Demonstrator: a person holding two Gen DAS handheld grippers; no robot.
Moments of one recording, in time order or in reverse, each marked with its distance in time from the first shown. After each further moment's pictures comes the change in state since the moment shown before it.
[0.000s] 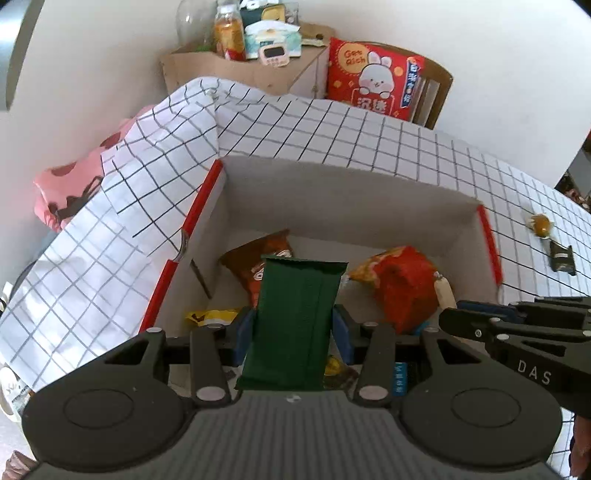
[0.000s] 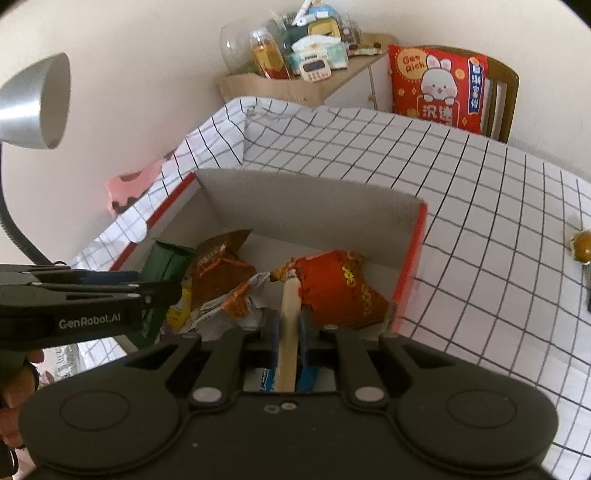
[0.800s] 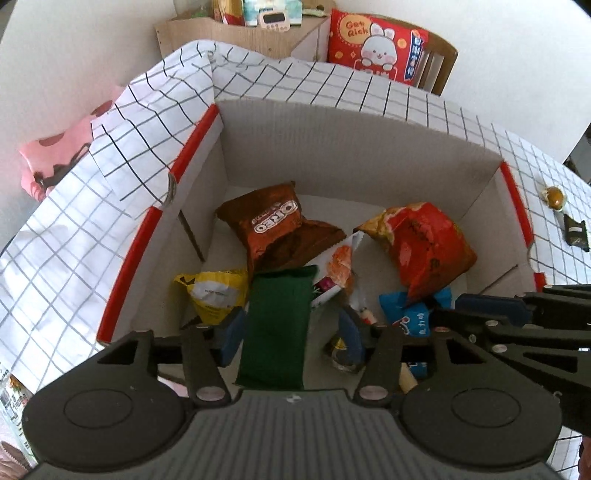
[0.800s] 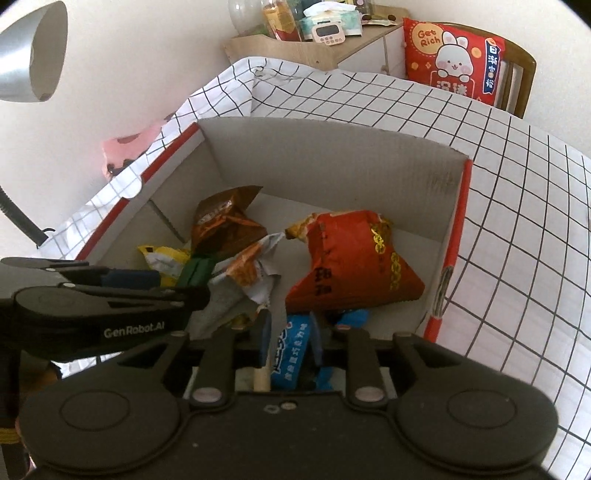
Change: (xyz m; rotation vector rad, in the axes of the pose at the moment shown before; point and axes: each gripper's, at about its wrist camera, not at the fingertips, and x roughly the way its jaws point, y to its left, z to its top) left arm 0.026 0.004 -0.022 0.009 0.060 -0.017; right arm 0.021 0.014 -0.015 -0.036 0.074 0.001
